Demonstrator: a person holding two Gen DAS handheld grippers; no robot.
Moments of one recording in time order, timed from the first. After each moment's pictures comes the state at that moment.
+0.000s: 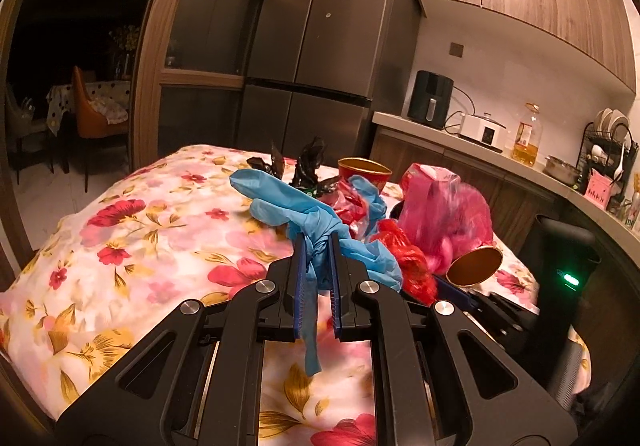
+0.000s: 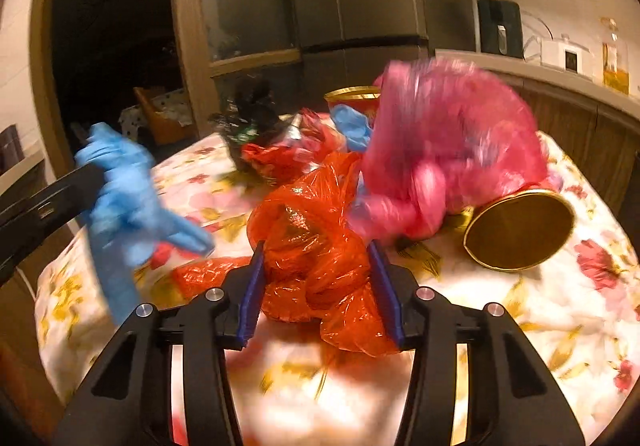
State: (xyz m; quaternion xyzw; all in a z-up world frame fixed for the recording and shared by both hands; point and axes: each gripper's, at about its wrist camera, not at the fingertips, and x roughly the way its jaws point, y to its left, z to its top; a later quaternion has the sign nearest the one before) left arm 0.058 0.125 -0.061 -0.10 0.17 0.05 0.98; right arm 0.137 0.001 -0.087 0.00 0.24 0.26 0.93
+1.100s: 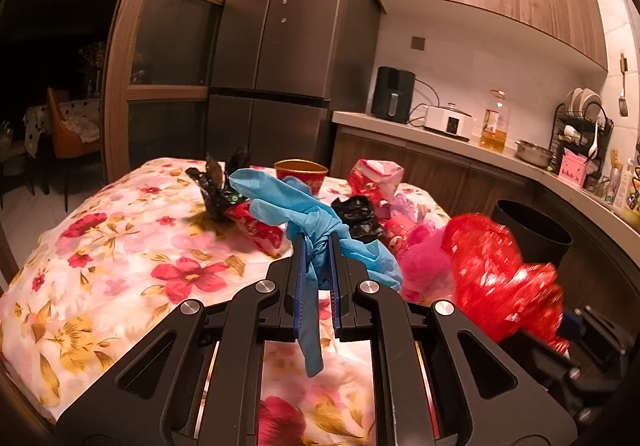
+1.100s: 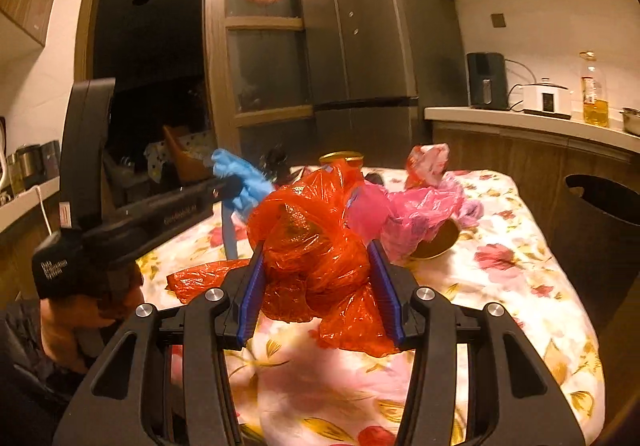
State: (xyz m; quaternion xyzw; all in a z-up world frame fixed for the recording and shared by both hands) left arm 0.045 0.062 -0.048 -0.07 0.16 0.00 0.98; right arm 0.025 -0.113 -0.042 0.02 0.16 0.27 0.95
